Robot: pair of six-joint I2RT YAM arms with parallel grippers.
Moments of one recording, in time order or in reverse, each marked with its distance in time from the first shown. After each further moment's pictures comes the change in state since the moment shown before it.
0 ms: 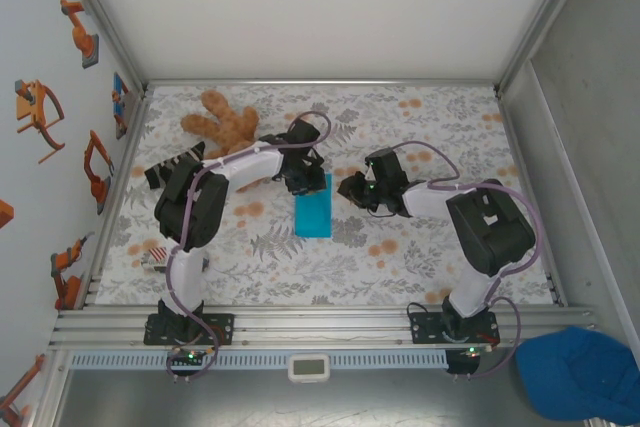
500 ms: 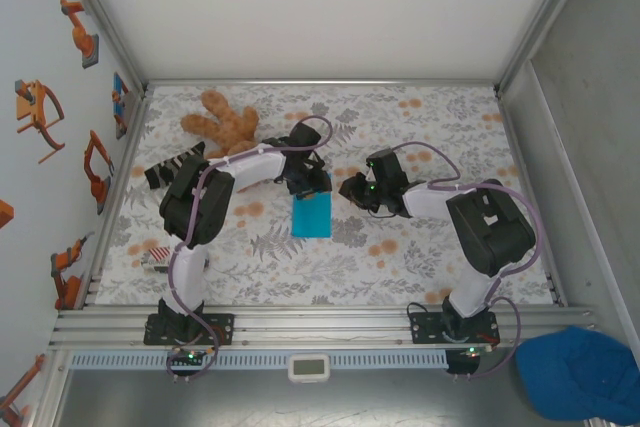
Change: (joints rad) left arm 0.000 0.037 -0.006 0.037 0.026 0.002; right arm 0.000 0.000 -0.005 -0.013 0.016 -0.001
